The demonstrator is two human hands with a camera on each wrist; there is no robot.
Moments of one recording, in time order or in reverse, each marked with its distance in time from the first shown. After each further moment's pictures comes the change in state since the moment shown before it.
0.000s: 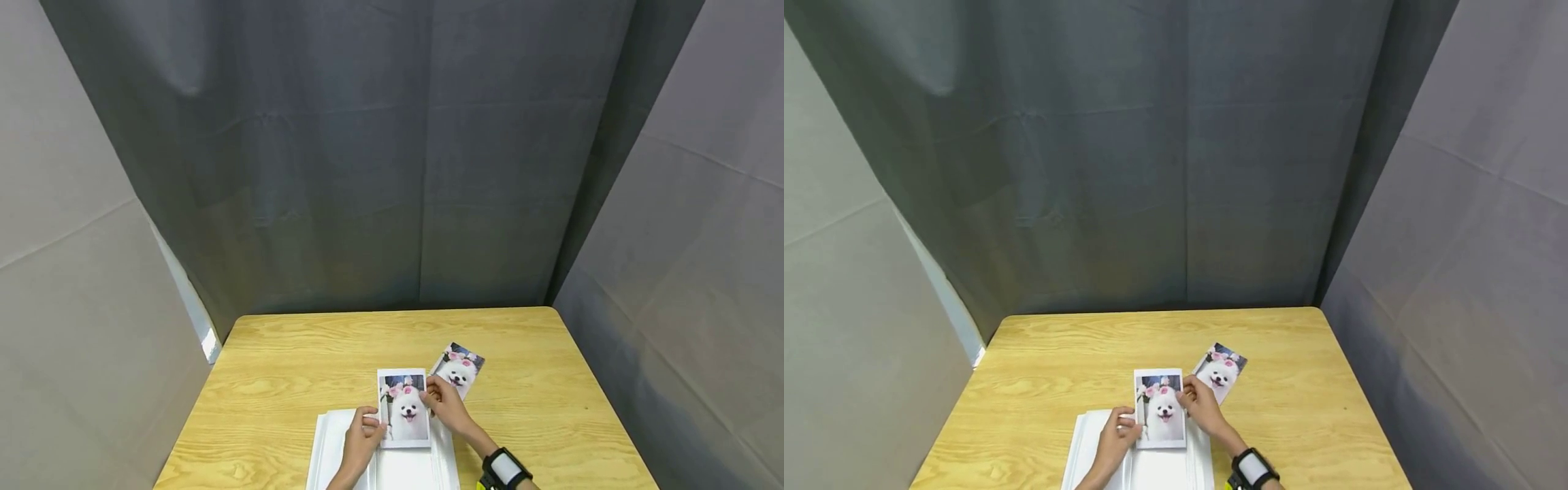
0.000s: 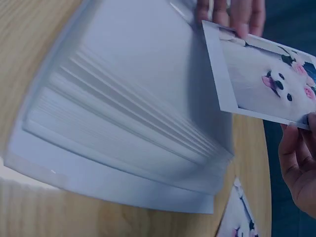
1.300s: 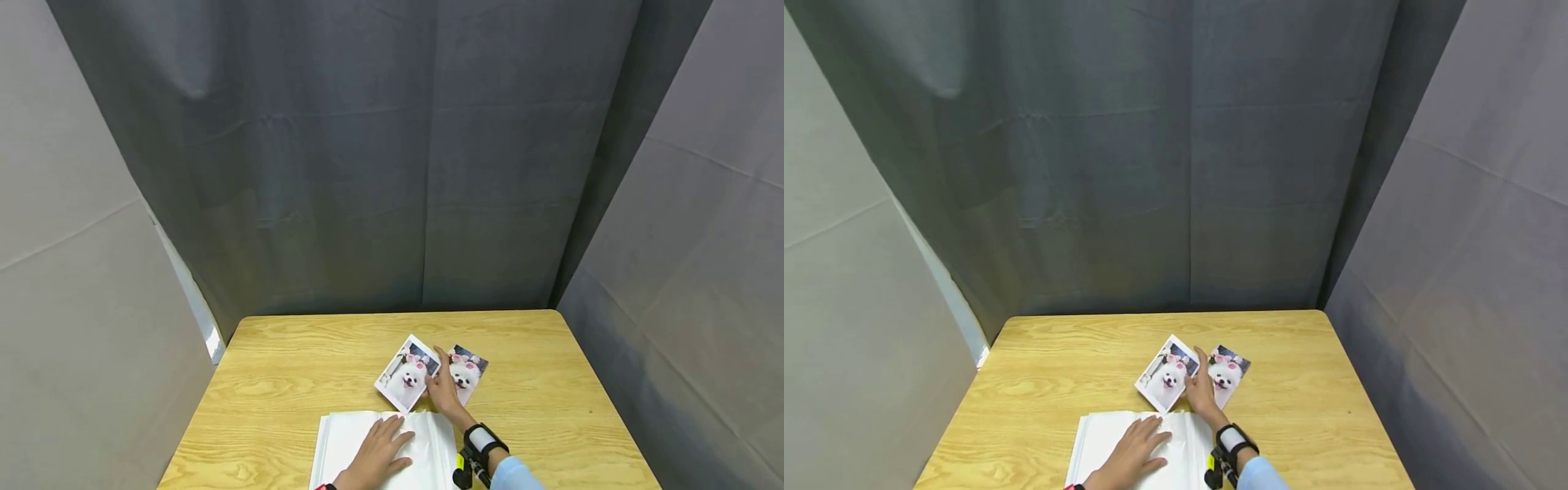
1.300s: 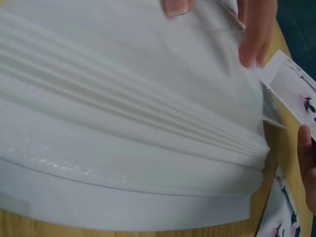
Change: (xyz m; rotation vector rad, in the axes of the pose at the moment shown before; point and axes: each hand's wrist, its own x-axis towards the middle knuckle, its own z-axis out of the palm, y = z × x) left_hand 0.006 -0.029 0.008 0.980 -0.289 0.923; right_hand 0.043 0.039 0.011 -0.106 0.238 0.103
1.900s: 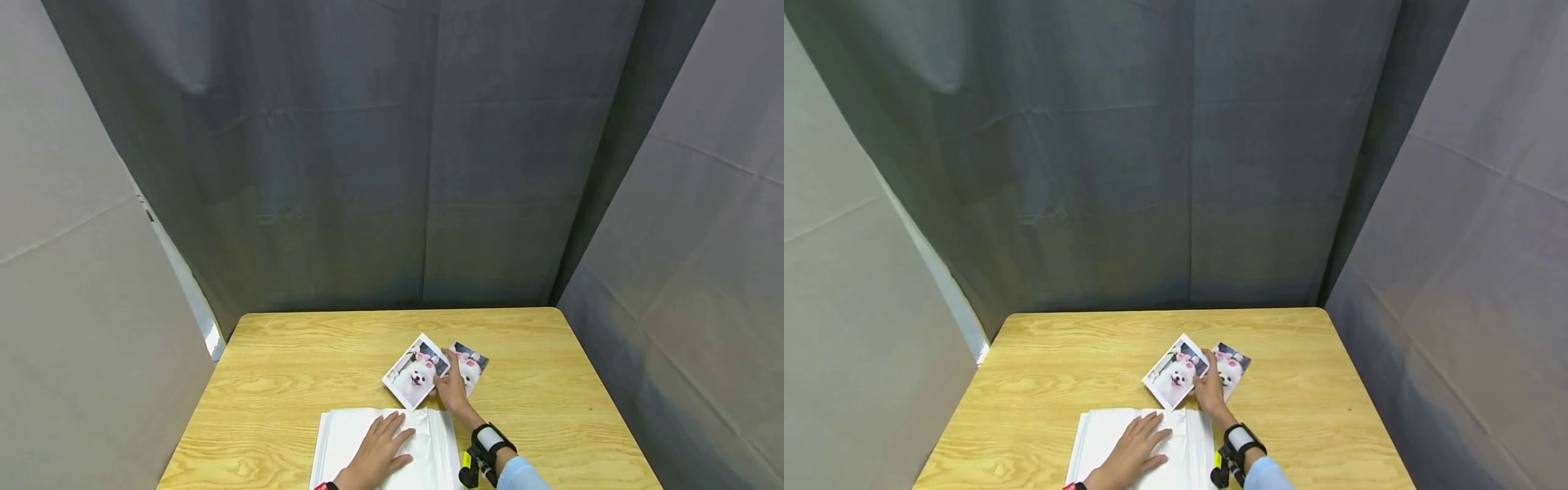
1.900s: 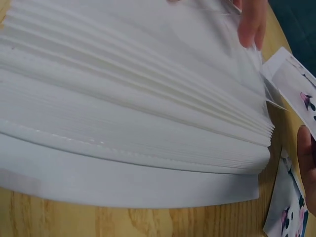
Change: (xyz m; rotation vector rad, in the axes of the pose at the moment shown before) left_hand 0.001 0.002 0.002 0.020 0.030 0.013; right_hand -0.004 0.014 -0.014 0.051 0.047 0.039
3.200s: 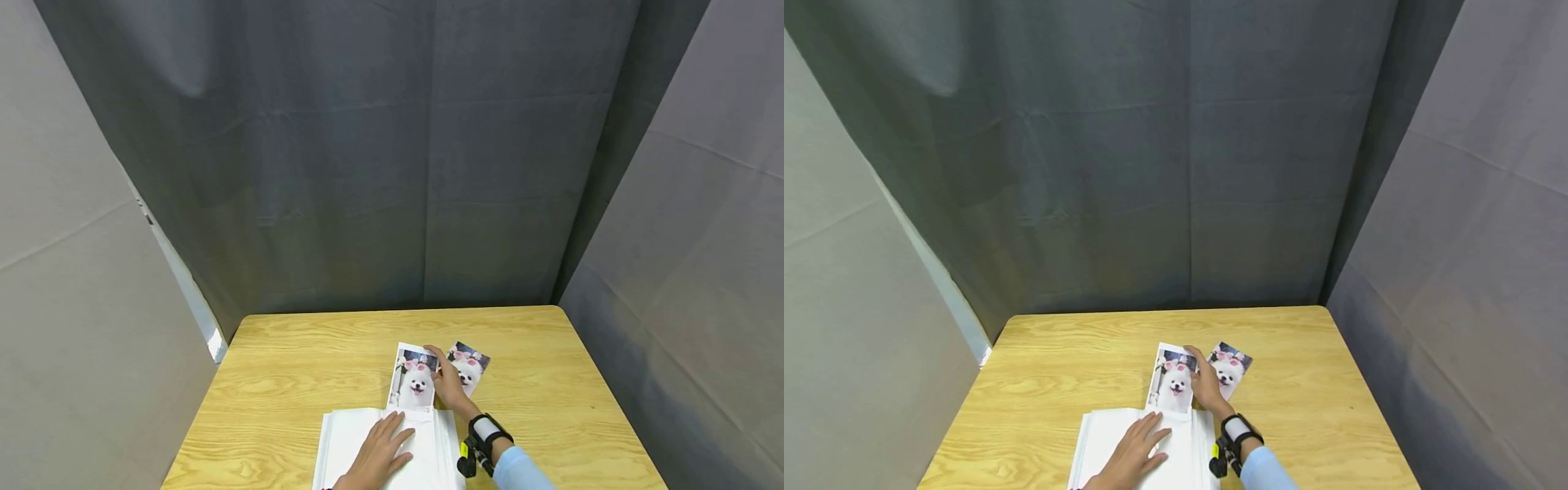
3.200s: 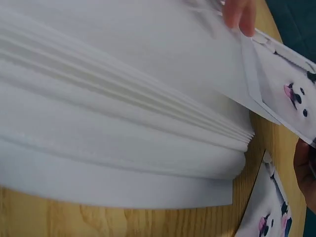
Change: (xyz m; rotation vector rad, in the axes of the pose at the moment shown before) left_hand -0.011 -0.001 0.003 -0.053 0.066 -0.043; right_hand 0.012 -0.015 0.005 -0.228 -0.133 -0.201
